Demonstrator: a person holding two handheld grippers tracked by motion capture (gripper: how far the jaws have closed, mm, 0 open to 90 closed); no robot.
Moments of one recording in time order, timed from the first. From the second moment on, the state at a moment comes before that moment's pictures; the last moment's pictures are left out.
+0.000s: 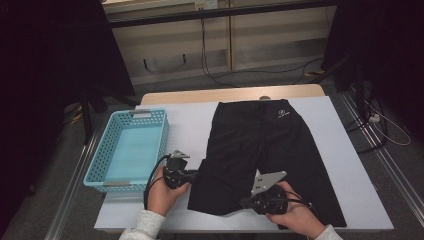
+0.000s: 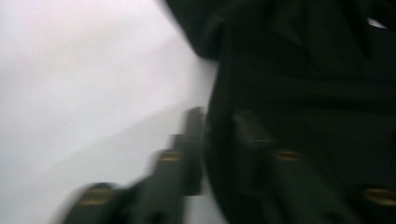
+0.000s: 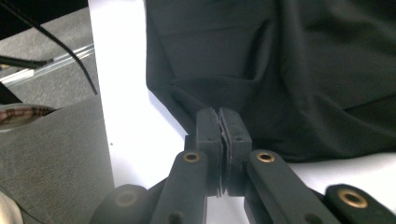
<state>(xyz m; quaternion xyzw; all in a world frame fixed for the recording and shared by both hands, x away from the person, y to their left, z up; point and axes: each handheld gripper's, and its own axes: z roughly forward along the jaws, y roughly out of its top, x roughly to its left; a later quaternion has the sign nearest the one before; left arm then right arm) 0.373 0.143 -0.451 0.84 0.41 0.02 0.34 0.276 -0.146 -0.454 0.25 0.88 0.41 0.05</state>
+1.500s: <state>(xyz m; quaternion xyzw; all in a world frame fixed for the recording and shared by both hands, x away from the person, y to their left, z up) 0.385 0.143 -0.439 0.83 0.40 0.09 0.38 0.278 -0.064 -0.464 0.20 0.87 0.44 0.08</state>
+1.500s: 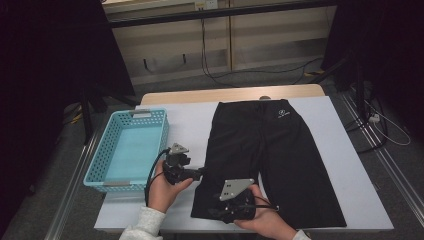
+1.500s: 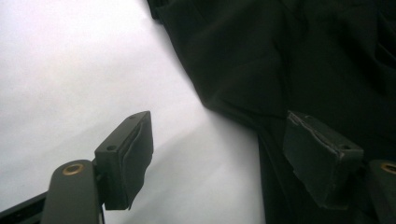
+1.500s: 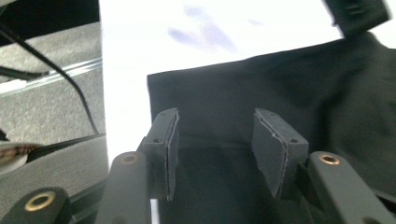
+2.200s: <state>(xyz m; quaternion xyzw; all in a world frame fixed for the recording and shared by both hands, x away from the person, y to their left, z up) 0.388 0.142 -0.439 0.82 0.41 0.09 0.39 0.274 -0.064 -0.467 0.18 0.89 0.42 0.05</state>
